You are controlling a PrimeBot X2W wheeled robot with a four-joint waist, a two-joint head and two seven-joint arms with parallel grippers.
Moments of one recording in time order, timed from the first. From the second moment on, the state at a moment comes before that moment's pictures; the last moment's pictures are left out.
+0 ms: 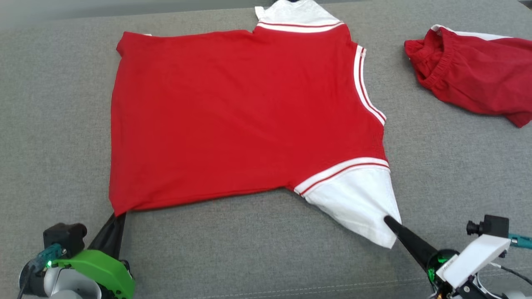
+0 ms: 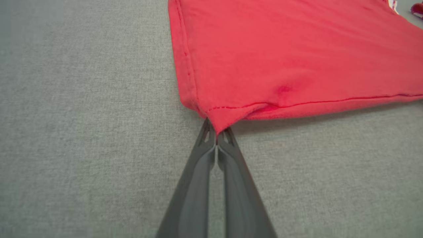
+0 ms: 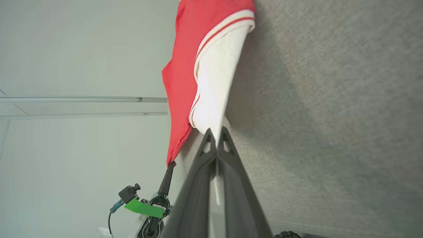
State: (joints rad) left arm -0.15 0.45 -0.54 0.30 -0.77 0.08 -0.22; right arm 0.18 -0.21 0.18 -0.07 1.39 0.08 0.36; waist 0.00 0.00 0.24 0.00
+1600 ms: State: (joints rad) left arm -0.46 0.66 -0.47 -0.08 -0.86 0.11 0.31; right arm -0.26 -0.31 0.14 -0.16 1.27 -0.04 0.42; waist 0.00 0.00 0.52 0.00
